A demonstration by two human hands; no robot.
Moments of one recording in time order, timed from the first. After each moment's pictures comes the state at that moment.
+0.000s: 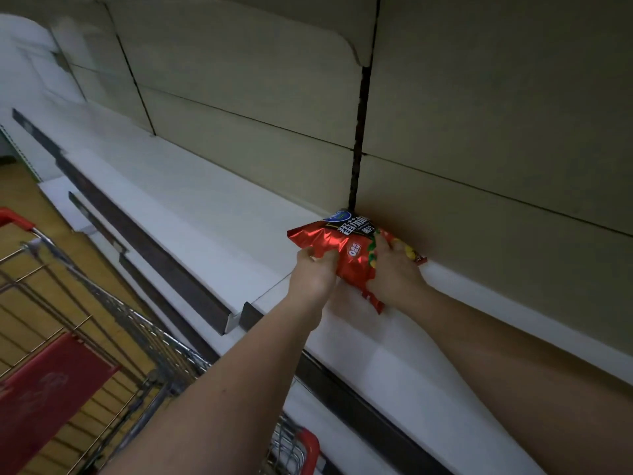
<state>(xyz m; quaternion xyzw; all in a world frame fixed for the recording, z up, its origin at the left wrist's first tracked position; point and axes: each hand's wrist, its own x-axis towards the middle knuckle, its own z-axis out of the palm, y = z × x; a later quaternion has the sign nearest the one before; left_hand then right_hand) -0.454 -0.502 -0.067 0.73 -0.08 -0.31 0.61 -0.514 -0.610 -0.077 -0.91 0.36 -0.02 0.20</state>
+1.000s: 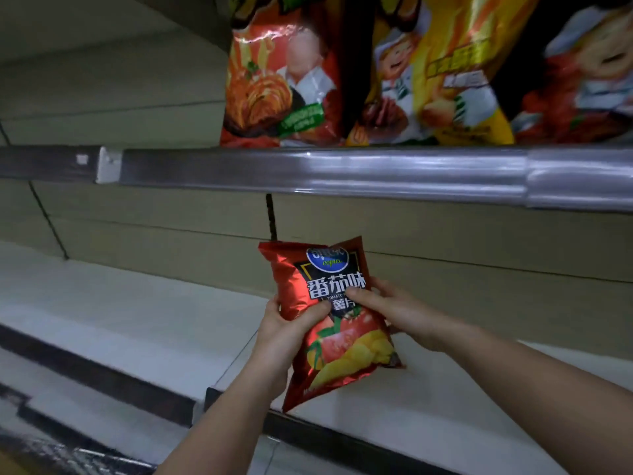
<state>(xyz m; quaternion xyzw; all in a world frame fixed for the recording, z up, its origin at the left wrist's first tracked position) -0.513 -0.453 0.003 0.58 -0.28 -0.38 0.67 -0.657 -0.560 0.036 -0.76 0.34 -0.17 0.53</state>
